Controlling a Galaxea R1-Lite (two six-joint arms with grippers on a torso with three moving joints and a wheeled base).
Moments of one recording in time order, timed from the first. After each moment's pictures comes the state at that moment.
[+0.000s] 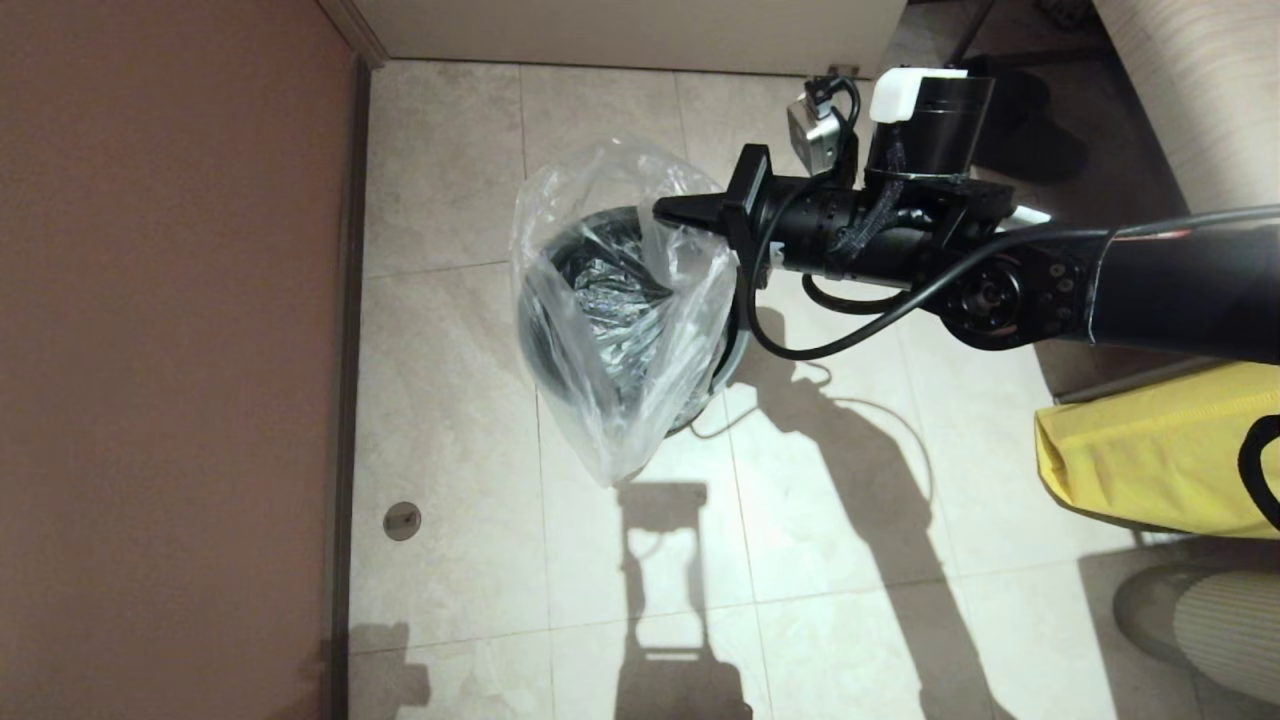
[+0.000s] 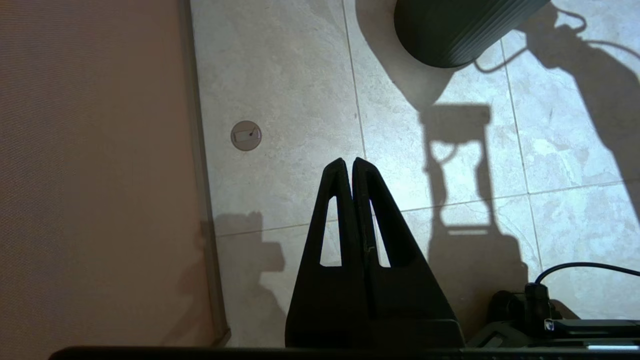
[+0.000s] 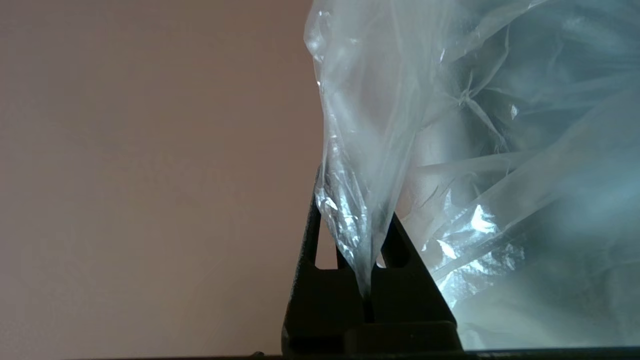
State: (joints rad) left arm -0.01 0.00 0.00 0.02 -0.01 0.01; right arm 0.54 2.11 -1.90 -0.31 0.57 0.86
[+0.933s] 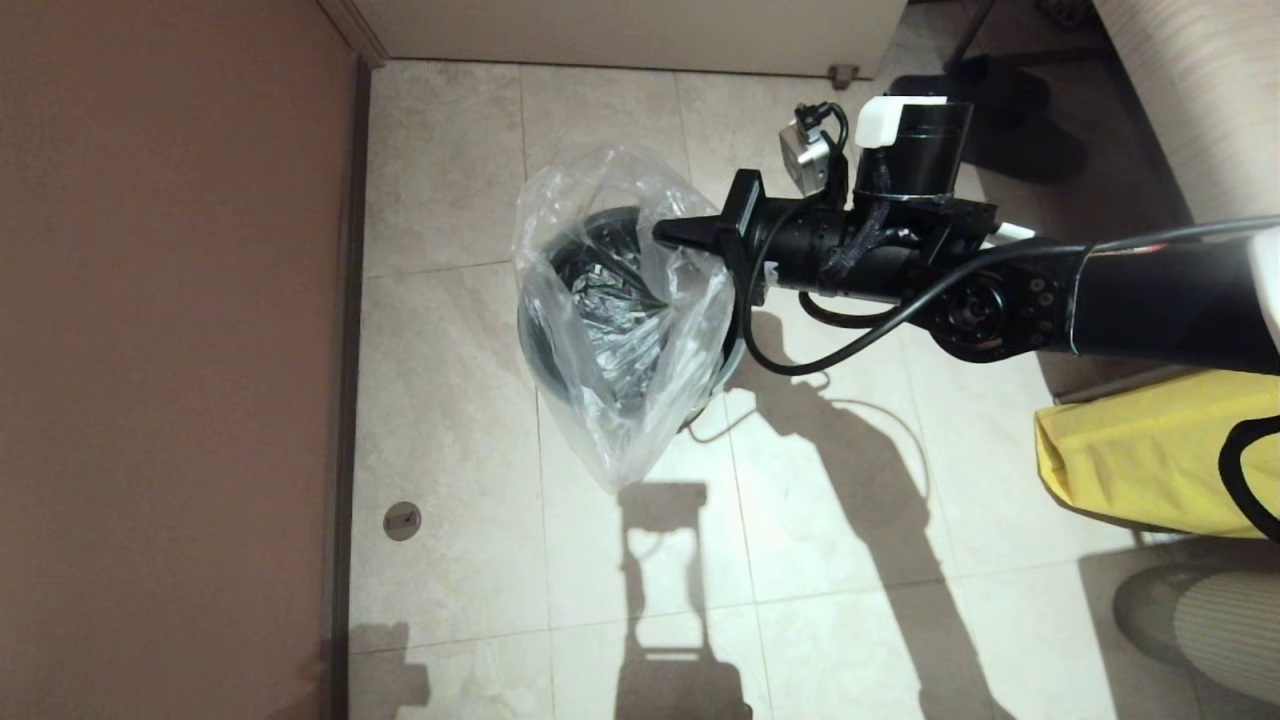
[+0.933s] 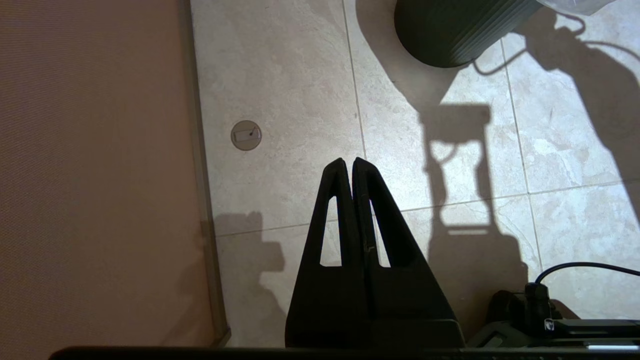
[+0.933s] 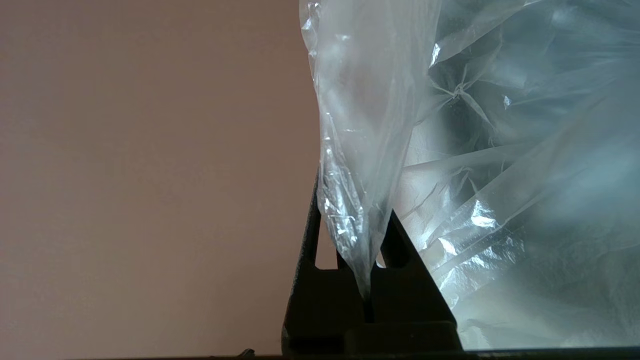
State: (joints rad) left arm -0.01 0.00 0.00 0.02 -0.01 0.01; right arm 0.54 2.13 -1.89 -0.30 0.56 0.85
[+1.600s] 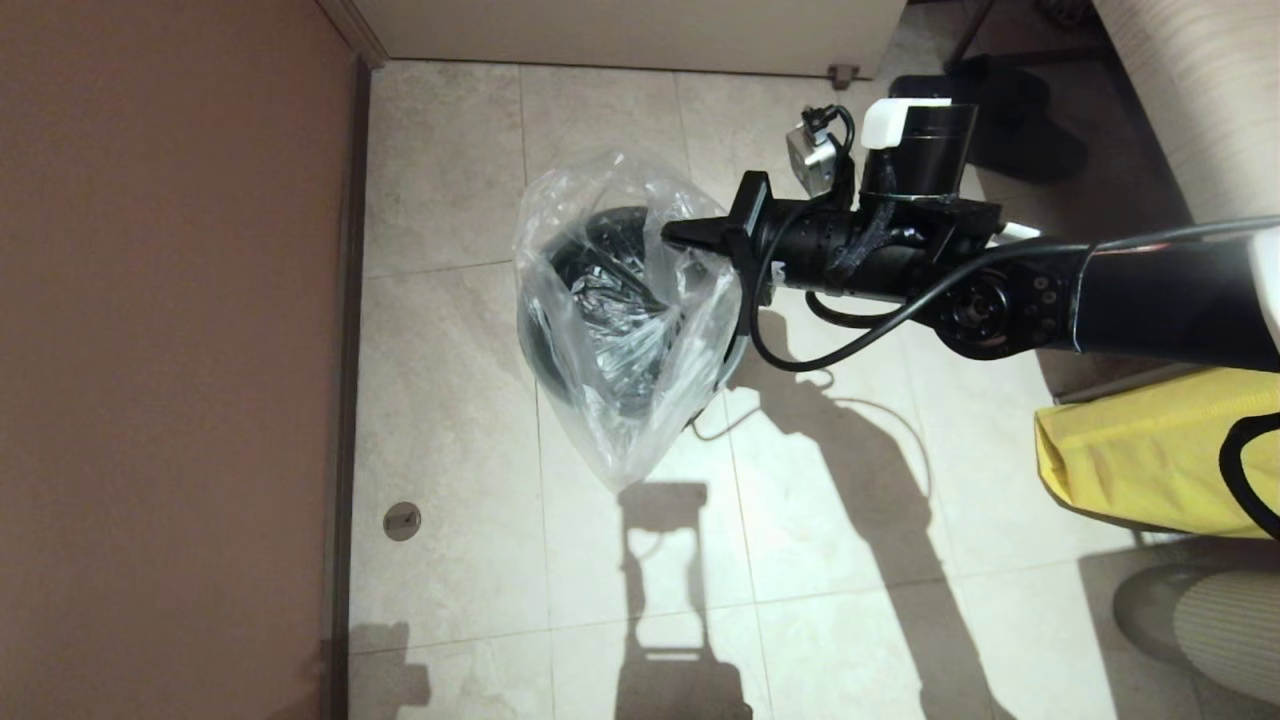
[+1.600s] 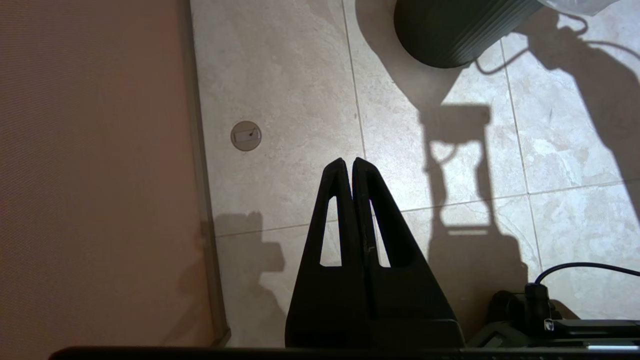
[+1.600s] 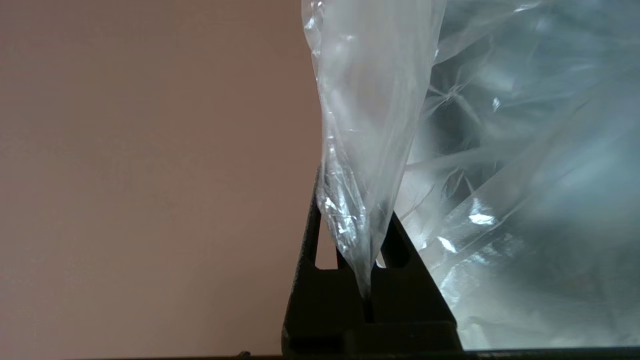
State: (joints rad) left arm -0.01 0.00 0.00 0.01 -0.01 0.01; right arm 0.53 2.13 -1.89 -0.29 0.57 0.85
